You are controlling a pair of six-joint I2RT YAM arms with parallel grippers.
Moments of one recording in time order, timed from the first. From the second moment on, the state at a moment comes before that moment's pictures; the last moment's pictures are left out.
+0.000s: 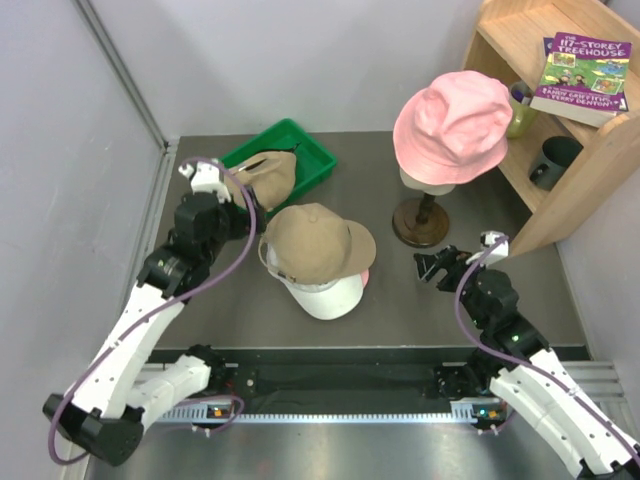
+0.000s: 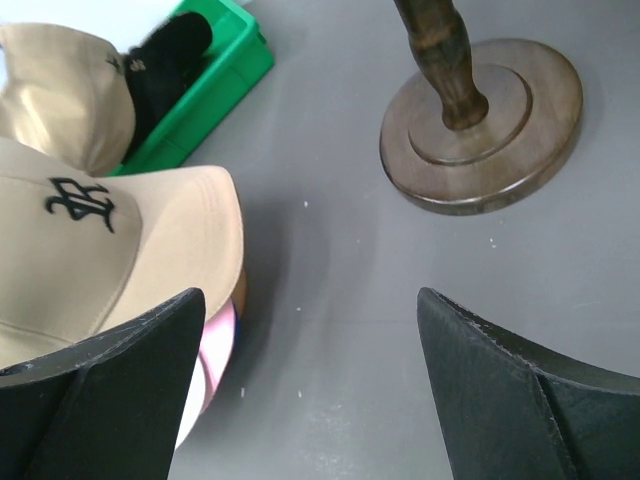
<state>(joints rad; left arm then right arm) -0.41 0.88 0.99 -0.53 -0.24 -0.38 0.51 0.36 0.32 -0.15 0.23 0.61</state>
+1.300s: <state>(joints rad) -0.23 1.72 1.60 -0.52 0.24 0.23 0.49 0.66 0.37 0.04 0.24 0.60</state>
